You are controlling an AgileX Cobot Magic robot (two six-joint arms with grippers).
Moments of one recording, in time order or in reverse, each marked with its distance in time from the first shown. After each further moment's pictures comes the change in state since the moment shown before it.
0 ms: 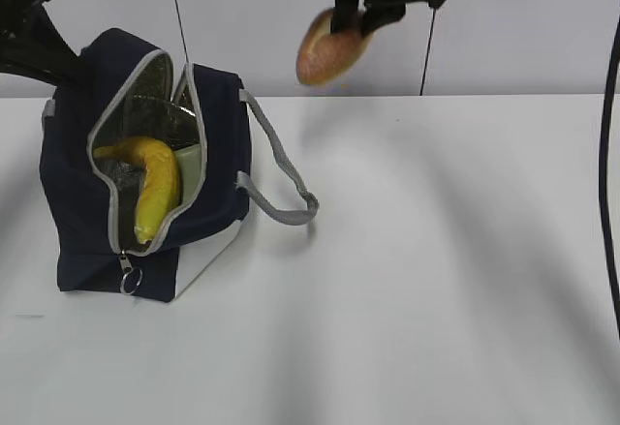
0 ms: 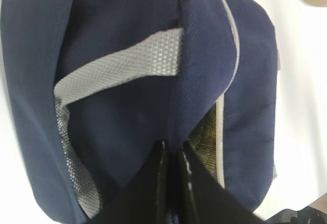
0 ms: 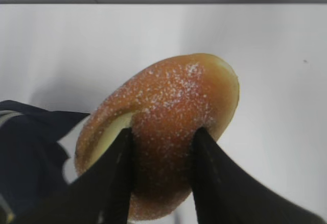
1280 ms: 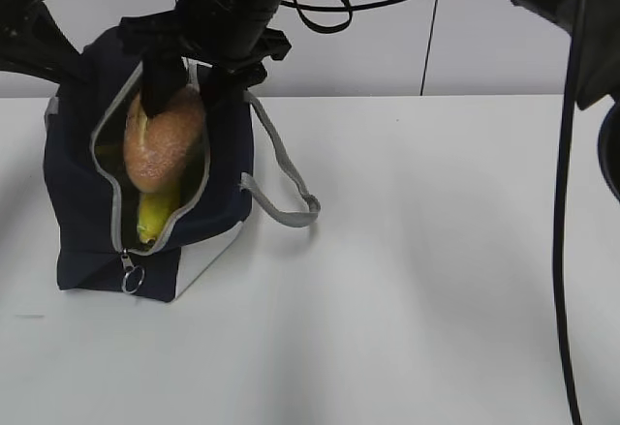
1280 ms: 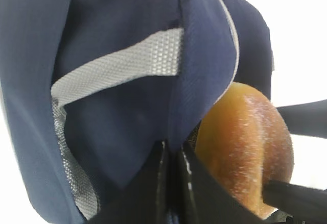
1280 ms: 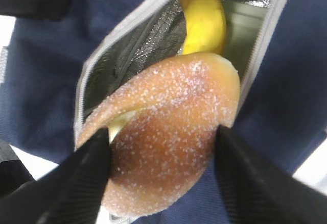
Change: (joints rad) left arm 0.000 0.000 0.000 -0.015 0.000 0.000; right arm 0.276 -0.070 0.195 0.244 0.018 -0.316
